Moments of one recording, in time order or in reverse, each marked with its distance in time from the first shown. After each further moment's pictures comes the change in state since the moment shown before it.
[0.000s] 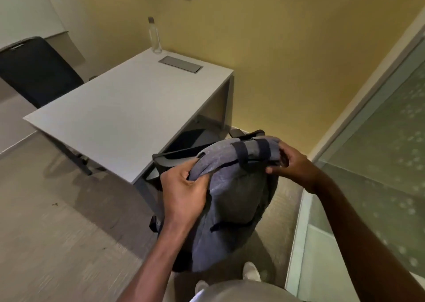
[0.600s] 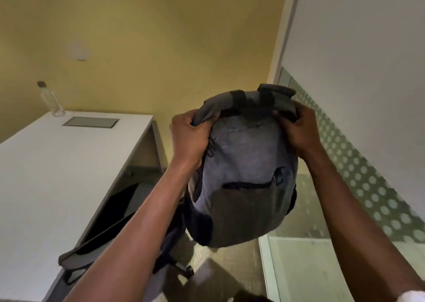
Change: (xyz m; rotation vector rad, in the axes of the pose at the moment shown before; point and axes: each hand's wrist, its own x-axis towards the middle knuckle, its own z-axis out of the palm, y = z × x) left_hand 0.144 0.134 0.207 -0.473 -0.344 0.184; right_hand -0.038 -0.060 -0.187 -0.179 1.035 -0.353
